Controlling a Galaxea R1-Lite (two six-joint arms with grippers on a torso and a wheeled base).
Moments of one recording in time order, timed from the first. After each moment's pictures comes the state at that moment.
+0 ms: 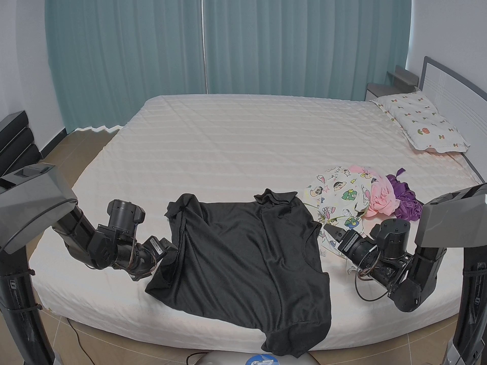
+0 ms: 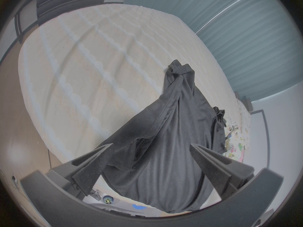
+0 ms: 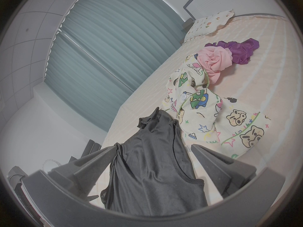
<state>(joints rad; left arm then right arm) -0.21 2.18 -0.85 -0.41 -0.07 -0.88 0.36 2.28 -0.44 -1.55 -0.08 0.84</state>
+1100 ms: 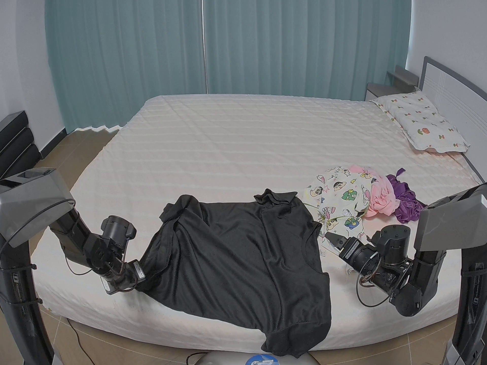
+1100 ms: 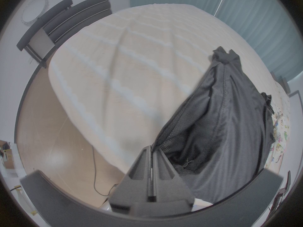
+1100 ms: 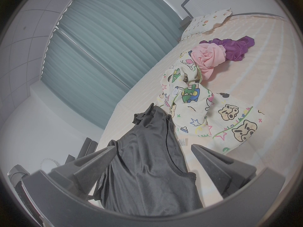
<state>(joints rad) -0.08 2.20 -0.80 -0.18 0.13 -0.68 0.36 2.30 -0.40 -1.55 -0.08 0.84</state>
